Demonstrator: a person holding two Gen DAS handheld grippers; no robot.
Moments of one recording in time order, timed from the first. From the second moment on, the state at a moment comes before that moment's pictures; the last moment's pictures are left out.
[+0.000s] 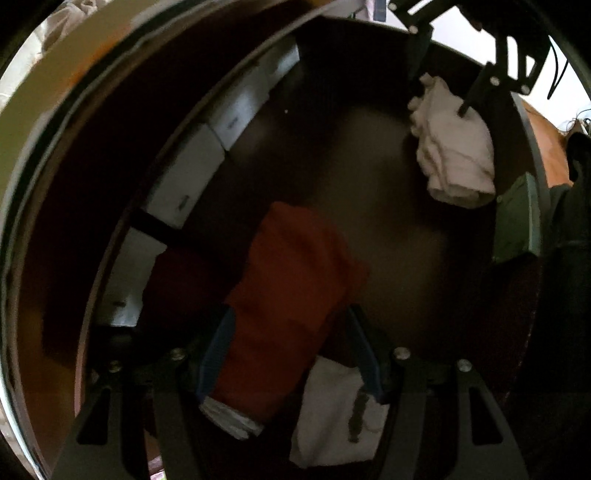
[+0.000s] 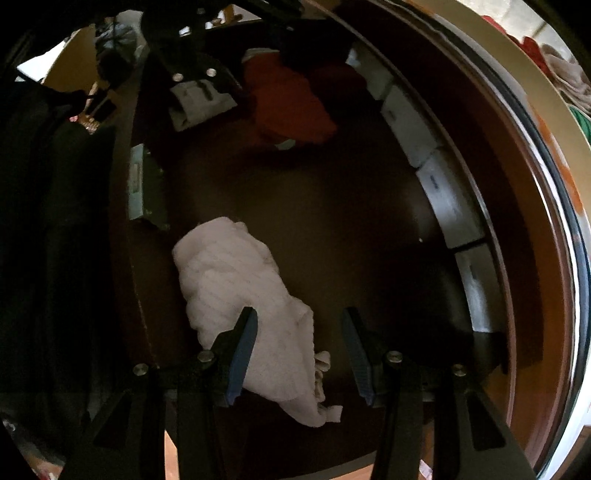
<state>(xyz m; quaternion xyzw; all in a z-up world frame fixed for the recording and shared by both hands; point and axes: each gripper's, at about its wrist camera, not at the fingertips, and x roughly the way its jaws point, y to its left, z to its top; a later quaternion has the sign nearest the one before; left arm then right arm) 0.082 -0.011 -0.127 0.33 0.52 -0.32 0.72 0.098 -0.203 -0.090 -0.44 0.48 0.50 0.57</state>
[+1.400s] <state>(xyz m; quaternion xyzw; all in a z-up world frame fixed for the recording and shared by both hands) 0.102 -0.032 -0.157 0.34 0.56 -0.32 0.69 0.097 -0.190 -0.113 -0.39 0.55 0.54 0.50</state>
